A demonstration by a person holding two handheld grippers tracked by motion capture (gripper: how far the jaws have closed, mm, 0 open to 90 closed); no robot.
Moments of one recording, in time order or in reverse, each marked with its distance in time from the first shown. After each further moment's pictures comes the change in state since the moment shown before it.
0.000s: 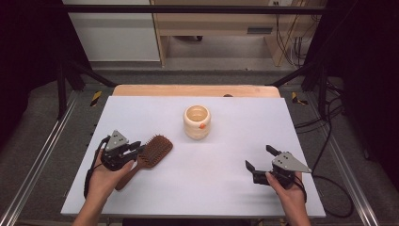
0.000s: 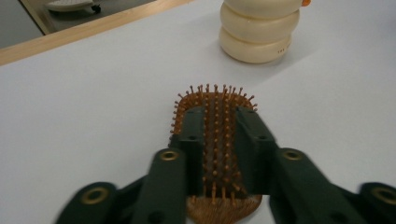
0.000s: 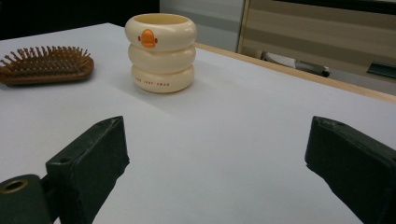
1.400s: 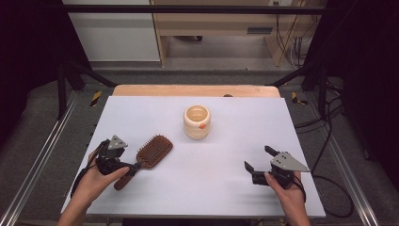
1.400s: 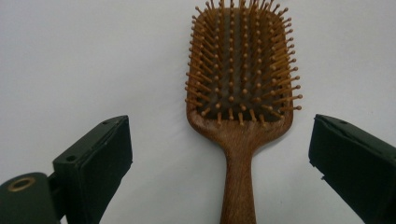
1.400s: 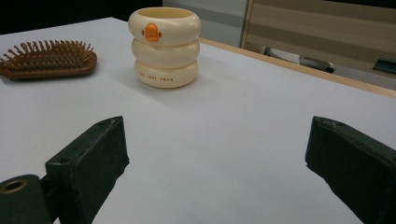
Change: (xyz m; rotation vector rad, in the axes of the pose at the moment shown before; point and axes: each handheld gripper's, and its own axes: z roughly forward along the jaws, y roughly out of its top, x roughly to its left) left arm 0.011 -0.017 0.008 0.272 -0.004 -0.007; right arm 0.002 0.000 0.002 0.022 0.014 -0.004
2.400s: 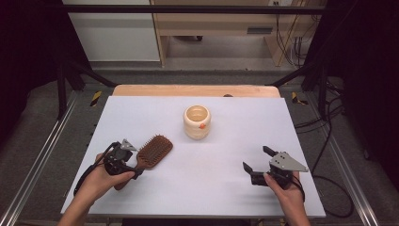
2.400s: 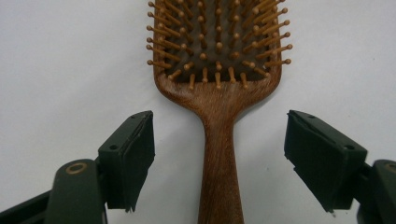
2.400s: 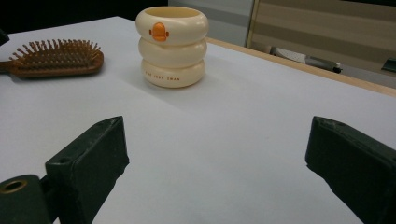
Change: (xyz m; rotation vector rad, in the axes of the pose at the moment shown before) left arm -0.009 0.005 0.016 0.210 -0.046 0.072; right arm 0.002 0.000 0.002 0.003 0.021 -0.006
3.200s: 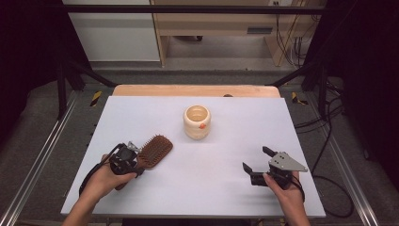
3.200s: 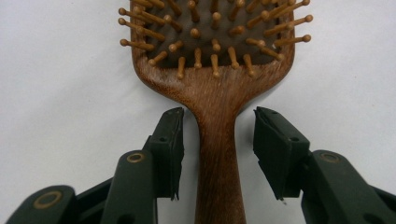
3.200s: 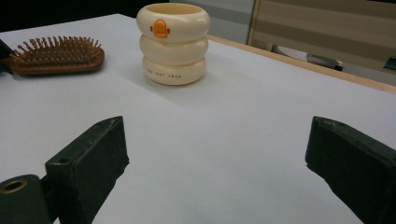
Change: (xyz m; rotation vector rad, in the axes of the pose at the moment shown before) left arm 0.001 0.002 0.020 0.080 -0.029 0.012; right arm 0.001 -0.001 0.001 0.008 0.005 0.000
